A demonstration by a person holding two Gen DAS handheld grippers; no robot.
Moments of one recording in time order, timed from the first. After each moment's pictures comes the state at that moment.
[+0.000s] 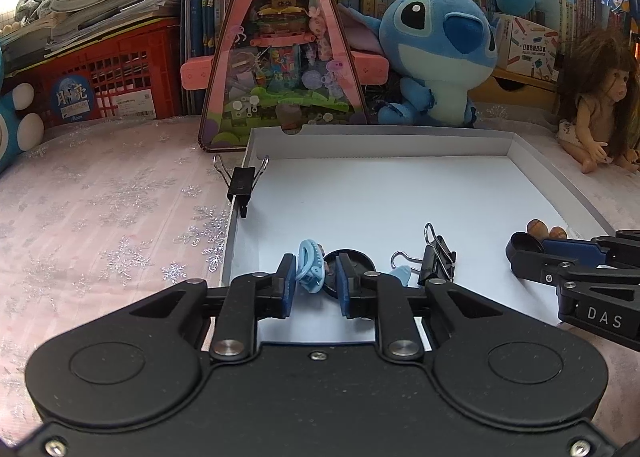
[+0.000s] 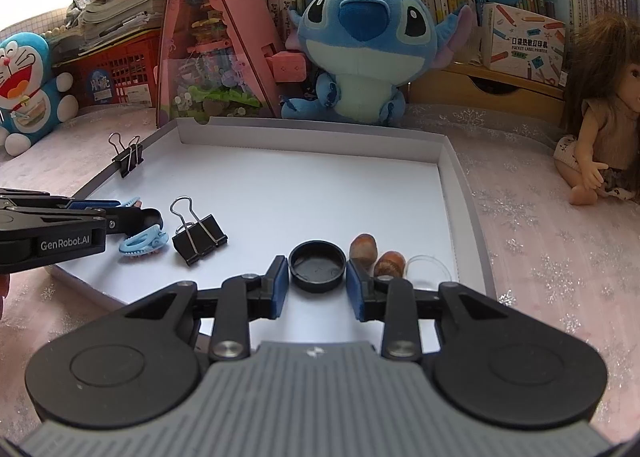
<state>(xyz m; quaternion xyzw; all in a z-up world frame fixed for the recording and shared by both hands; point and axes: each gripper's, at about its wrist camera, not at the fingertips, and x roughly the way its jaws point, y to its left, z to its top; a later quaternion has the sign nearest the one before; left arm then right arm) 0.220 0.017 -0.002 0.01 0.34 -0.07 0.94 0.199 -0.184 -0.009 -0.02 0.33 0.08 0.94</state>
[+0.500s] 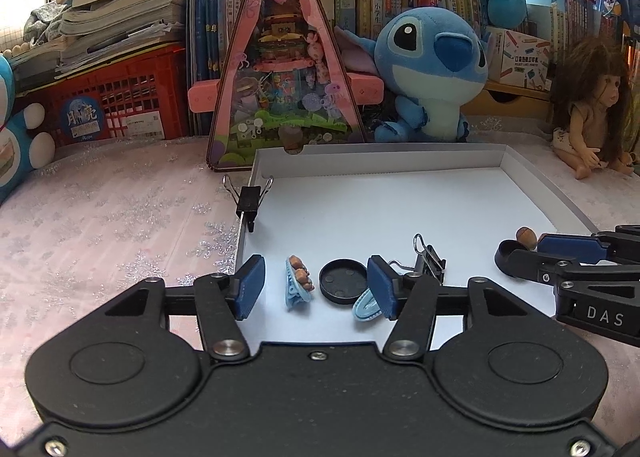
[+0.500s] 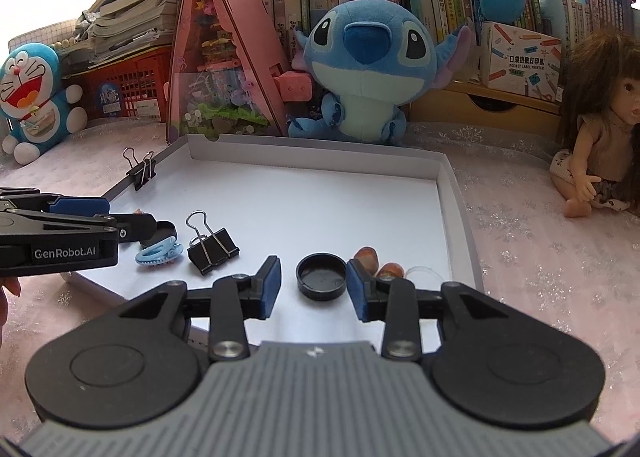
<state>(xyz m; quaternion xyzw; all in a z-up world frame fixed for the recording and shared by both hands) 0.201 0.017 0.013 0.02 0.31 -0.07 0.95 0.186 -0.184 0.003 -0.02 0.30 0.09 0.95</state>
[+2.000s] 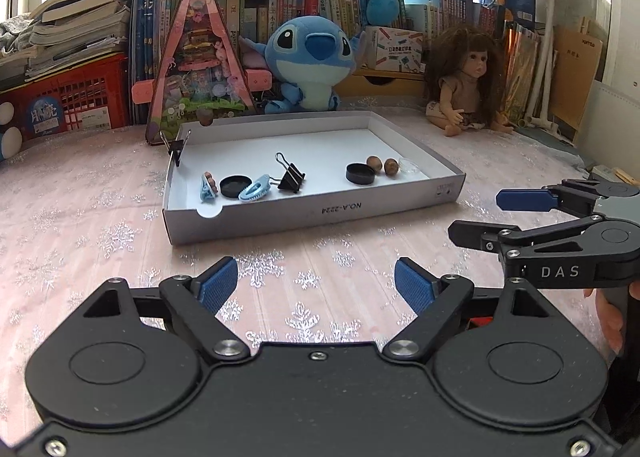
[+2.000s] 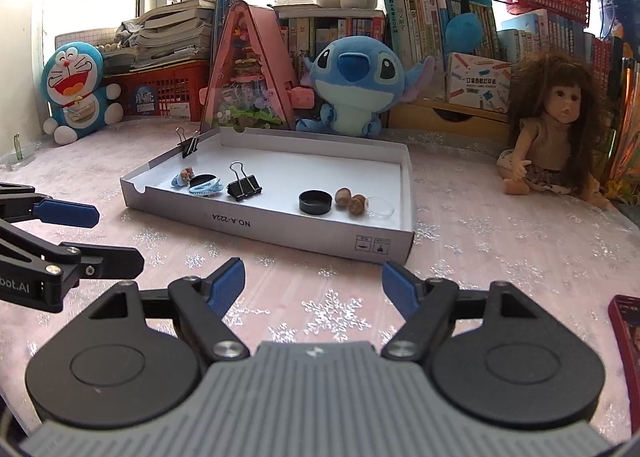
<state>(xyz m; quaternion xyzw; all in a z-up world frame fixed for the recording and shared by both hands) 0.042 0.017 0.020 0.03 0.29 -0.20 0.94 0.046 -0.212 0.009 -0.04 0.25 0.09 0.96</state>
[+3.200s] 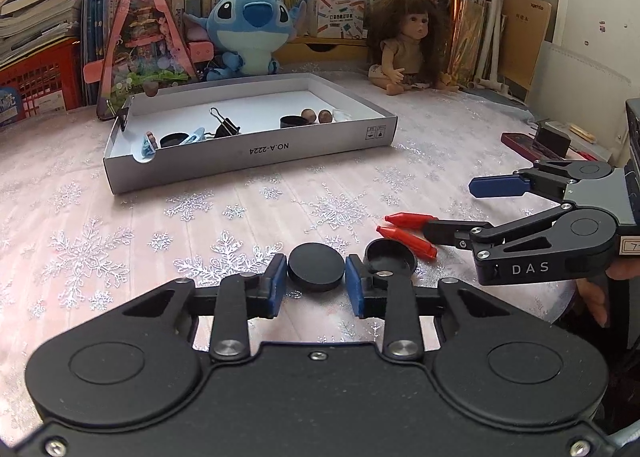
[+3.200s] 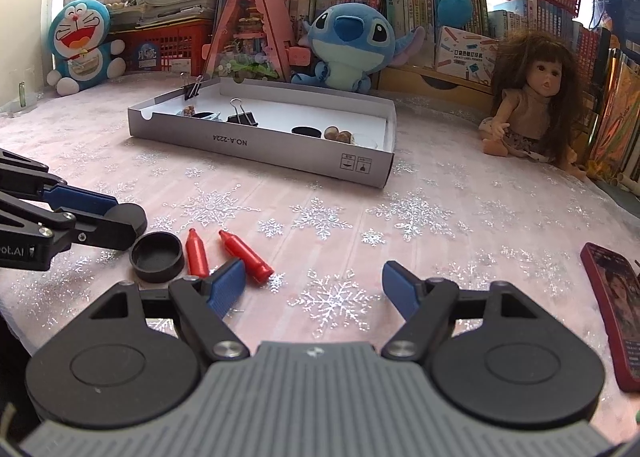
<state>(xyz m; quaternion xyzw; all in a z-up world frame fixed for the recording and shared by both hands) 0.000 0.000 -0.004 0.05 0.31 -0.26 0.91 0.003 -0.222 -0.018 -0.07 0.29 0.07 0.95</state>
